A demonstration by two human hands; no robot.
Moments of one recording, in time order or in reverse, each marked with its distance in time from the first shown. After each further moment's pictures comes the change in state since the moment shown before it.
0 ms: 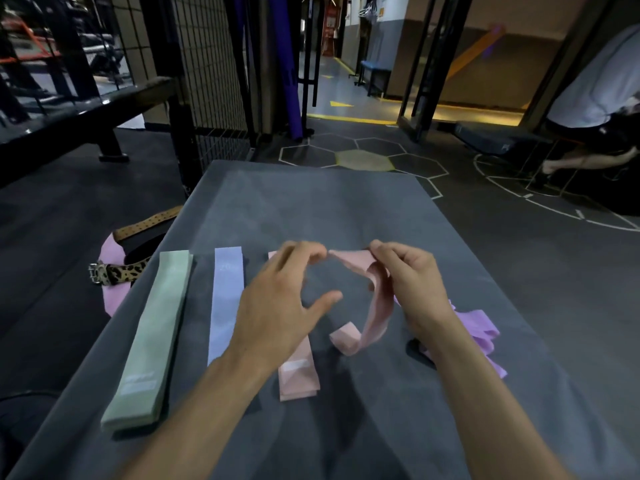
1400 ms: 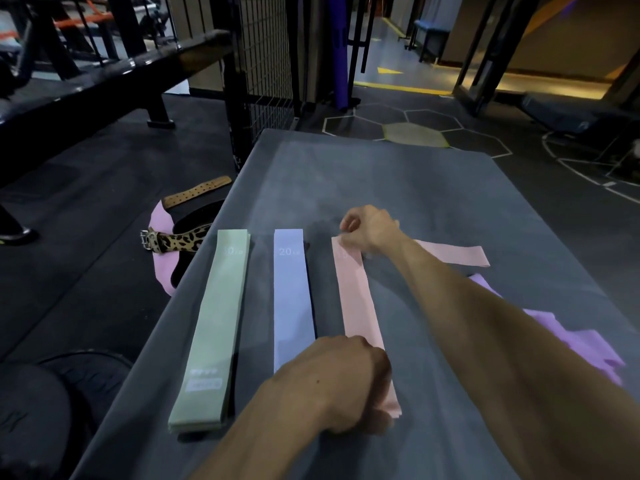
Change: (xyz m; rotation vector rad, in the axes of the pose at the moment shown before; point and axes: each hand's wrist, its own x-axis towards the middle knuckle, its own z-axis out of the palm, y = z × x) left_hand -0.022 -0.042 -0.009 0.287 -0.965 -0.027; right_hand 0.156 0.076 0.150 -0.965 -0.359 0.107
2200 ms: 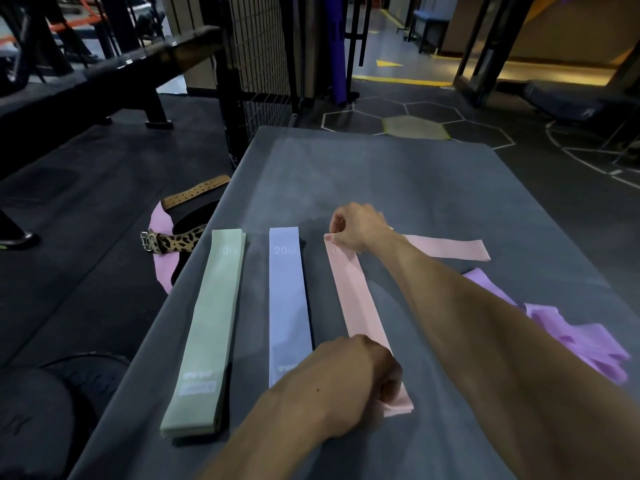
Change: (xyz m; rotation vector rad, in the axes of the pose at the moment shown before) left_hand 0.018 -0.010 0.027 -0.123 0.153 0.084; right_hand 0.003 -0.010 0.007 -0.171 -0.011 -0.096
